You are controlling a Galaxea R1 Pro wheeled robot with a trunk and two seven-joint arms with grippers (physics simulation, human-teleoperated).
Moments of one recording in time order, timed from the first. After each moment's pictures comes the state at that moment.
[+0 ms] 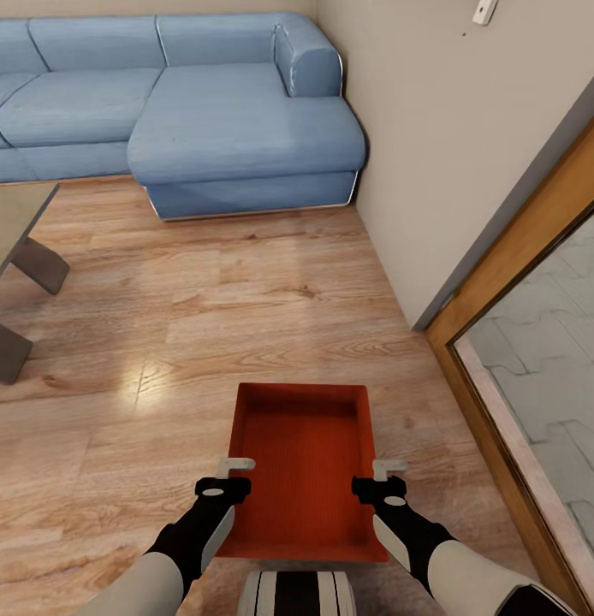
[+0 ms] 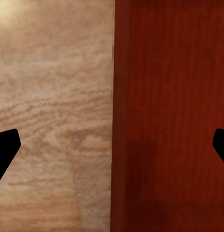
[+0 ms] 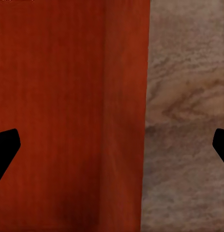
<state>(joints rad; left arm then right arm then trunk) -0.62 -0.13 -0.14 -0.46 0.07 0.21 0.30 -0.70 0.04 0.59 -0.27 -0.52 -0.04 -0.28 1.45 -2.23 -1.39</state>
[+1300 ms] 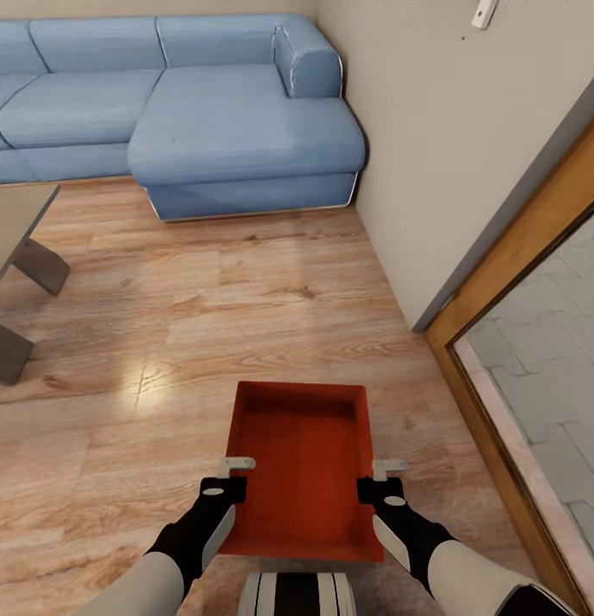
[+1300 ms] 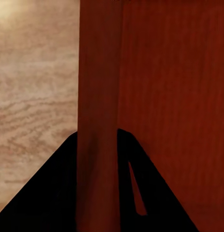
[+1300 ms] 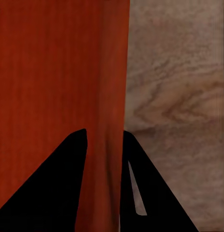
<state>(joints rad) -0.62 -0.14 -0.14 -0.47 0.09 0.21 0.29 -0.70 0.04 0.60 -0.27 -0.52 -0.04 -0.27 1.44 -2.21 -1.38</state>
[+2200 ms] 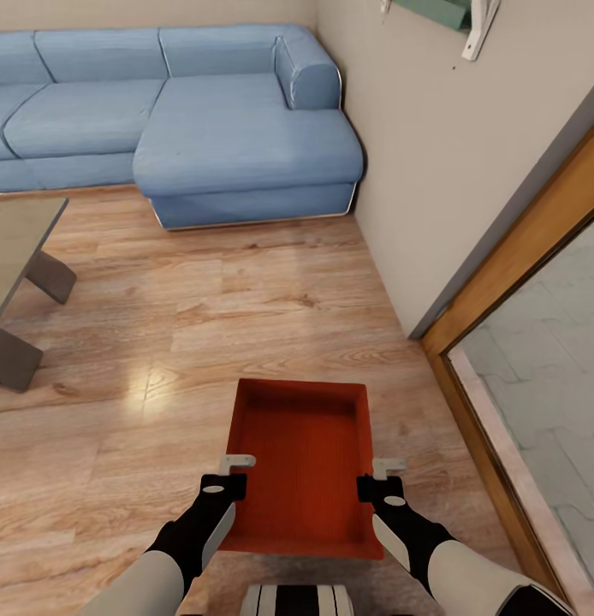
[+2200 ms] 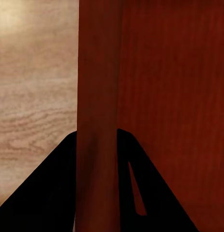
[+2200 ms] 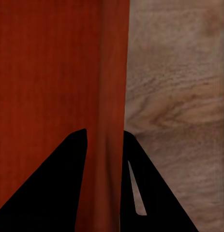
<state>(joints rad) -0.62 -0.14 -0.14 -0.48 0.07 0.21 0.29 -0.70 0.04 0.61 -0.27 -0.54 -0.05 -0.28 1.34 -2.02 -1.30</state>
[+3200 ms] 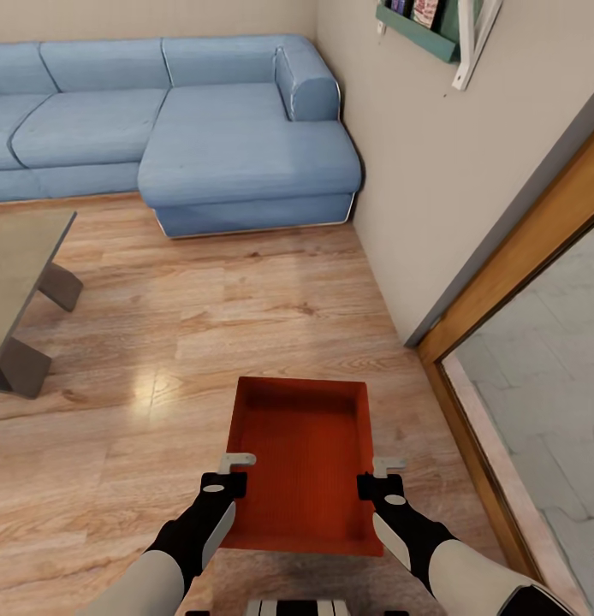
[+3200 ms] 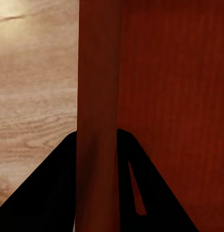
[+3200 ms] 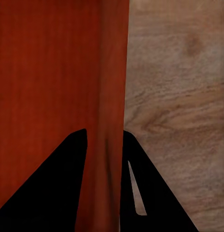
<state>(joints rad) -0.62 -0.14 -0.14 -0.49 0.07 0.20 0.29 -0.70 0.03 0.60 -0.28 -0.53 -0.06 -0.28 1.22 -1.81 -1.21</state>
